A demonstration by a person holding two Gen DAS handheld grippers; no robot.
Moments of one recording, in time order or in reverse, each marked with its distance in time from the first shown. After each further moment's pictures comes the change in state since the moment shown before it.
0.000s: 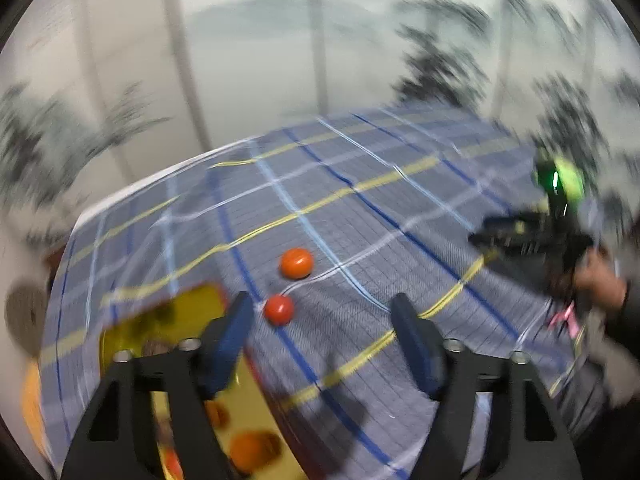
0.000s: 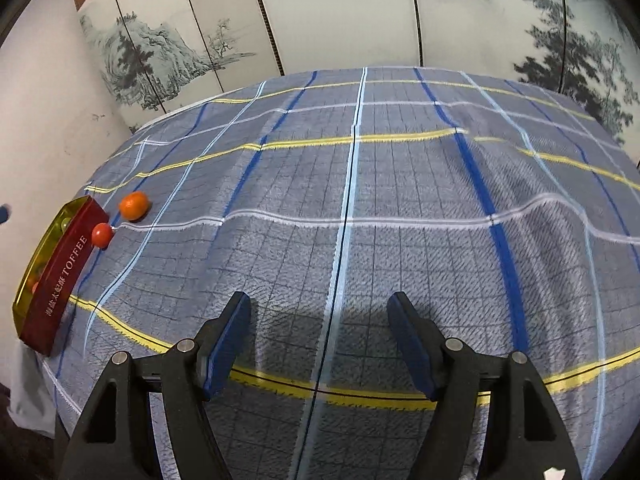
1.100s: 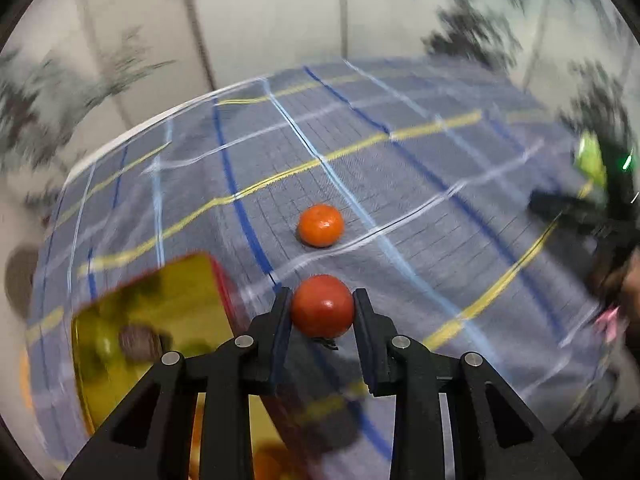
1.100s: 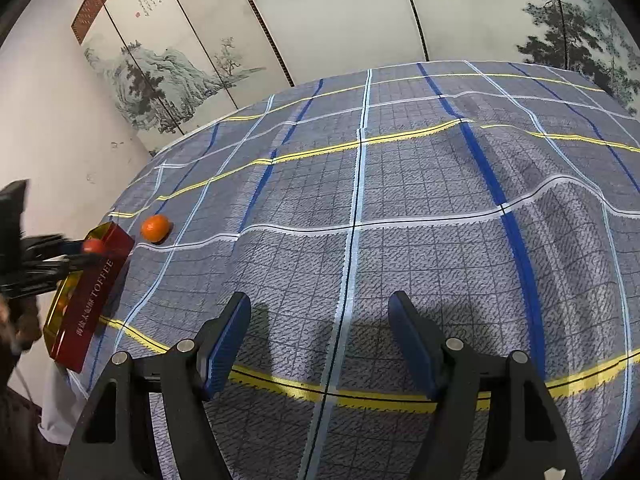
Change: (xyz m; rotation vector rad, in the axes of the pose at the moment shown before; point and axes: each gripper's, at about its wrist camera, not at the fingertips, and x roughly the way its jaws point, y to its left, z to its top) left arm 0.049 0.020 -0.015 -0.181 0.136 0.035; right arm -0.002 -0.014 0.001 0.081 -0.025 0.112
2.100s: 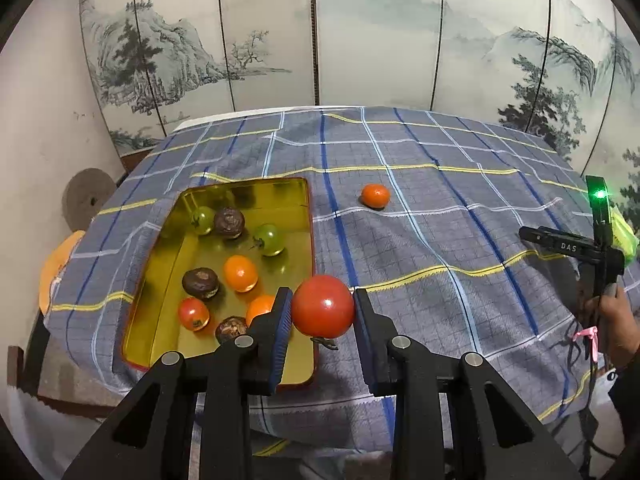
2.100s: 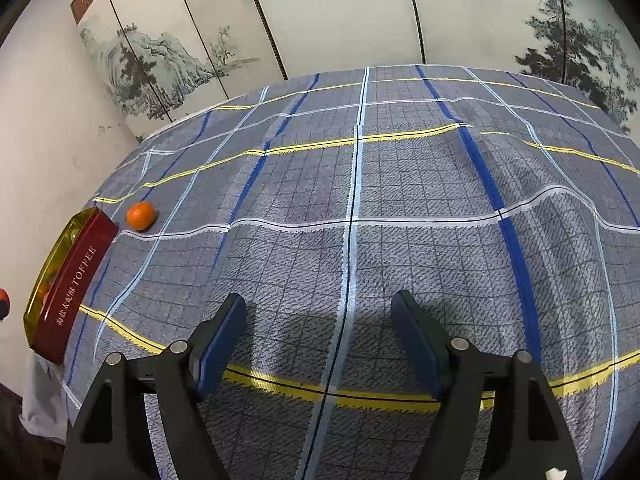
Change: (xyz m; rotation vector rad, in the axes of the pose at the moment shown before) left arm -0.103 -0.021 -0.101 -0.278 -0.146 0.230; right arm 0.005 0.011 -0.002 -0.050 0.018 -0.081
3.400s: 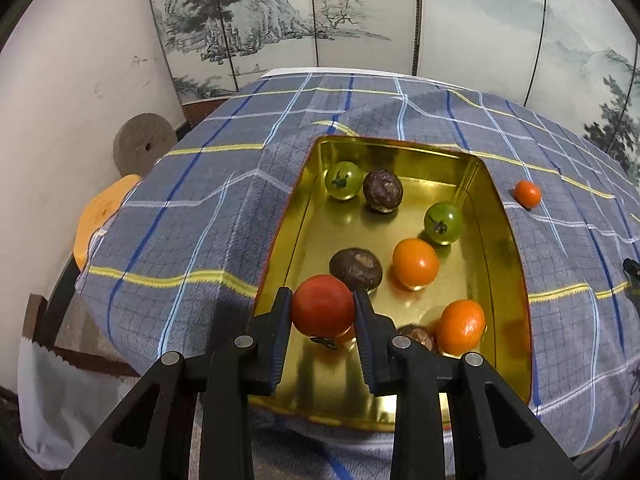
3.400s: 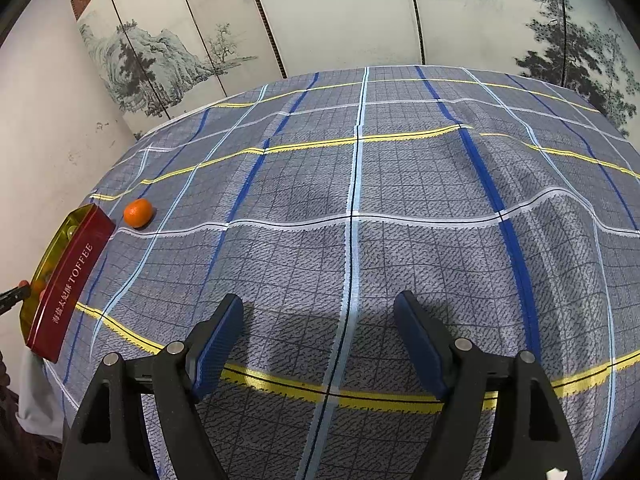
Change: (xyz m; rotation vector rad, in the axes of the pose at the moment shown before) left arm 0.059 0.126 -0.005 -0.158 0.104 0.185; right arm 0.000 0.002 0.000 -0.008 0.003 -0.008
